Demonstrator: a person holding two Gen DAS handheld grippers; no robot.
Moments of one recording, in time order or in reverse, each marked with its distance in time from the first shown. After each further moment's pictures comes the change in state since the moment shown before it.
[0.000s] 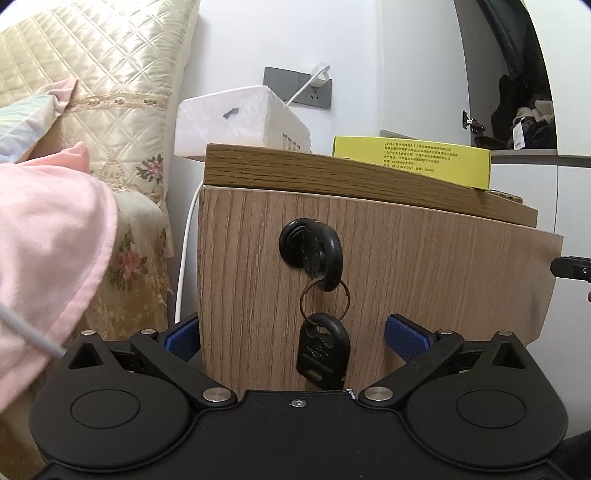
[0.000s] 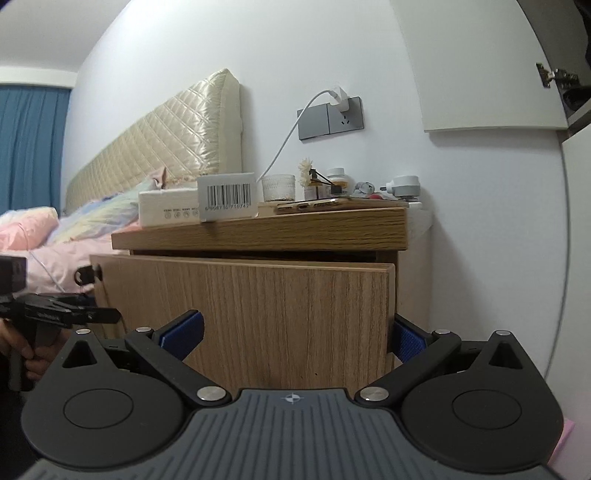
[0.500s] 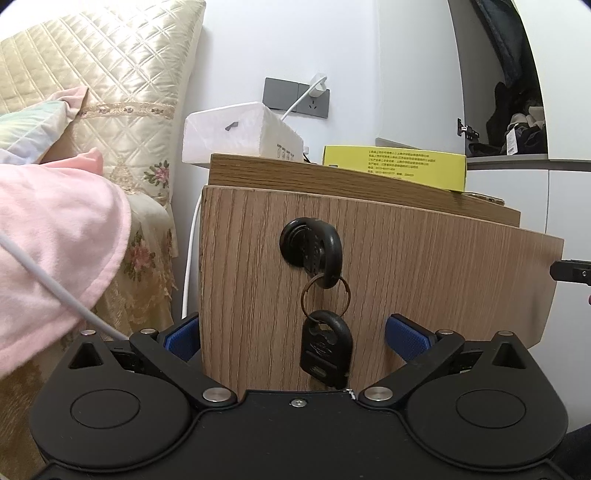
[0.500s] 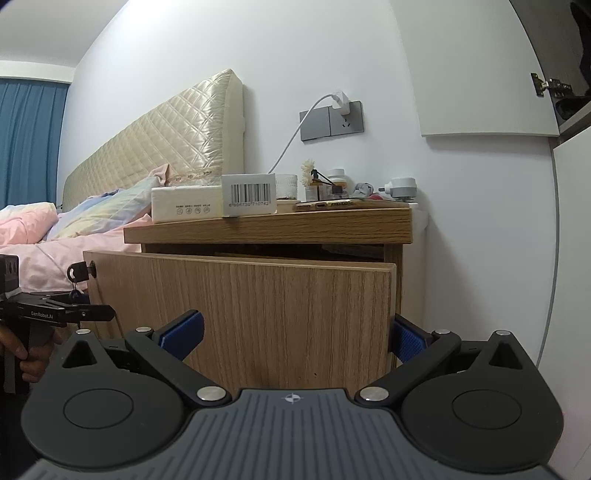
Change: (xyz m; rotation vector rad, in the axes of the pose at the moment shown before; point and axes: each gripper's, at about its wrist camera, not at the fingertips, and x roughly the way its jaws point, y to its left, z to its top) left arm -0.031 -0.012 -0.007 -0.003 -0.020 0.007; right arm -0.026 0.018 -0.004 -0.008 0.001 -0.015
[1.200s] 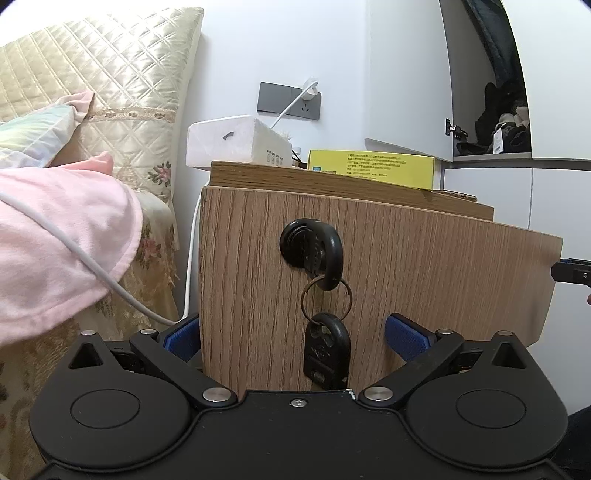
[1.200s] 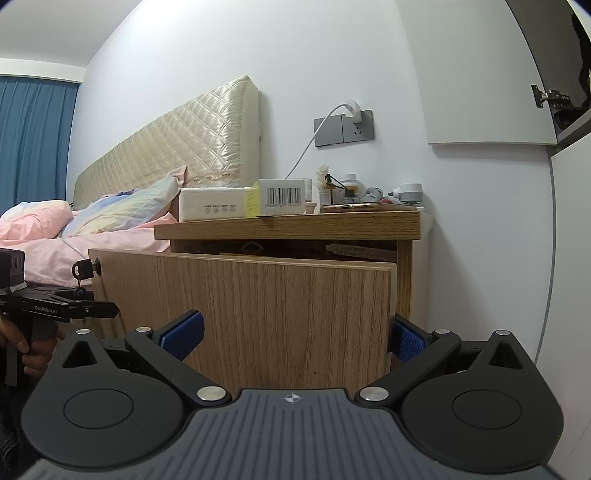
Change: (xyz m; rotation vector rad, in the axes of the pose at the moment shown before) left arm -0.045 -0.013 -0.007 0.001 0.011 -0.008; right arm -0.043 0.022 -0.005 -0.015 -0.004 0.021
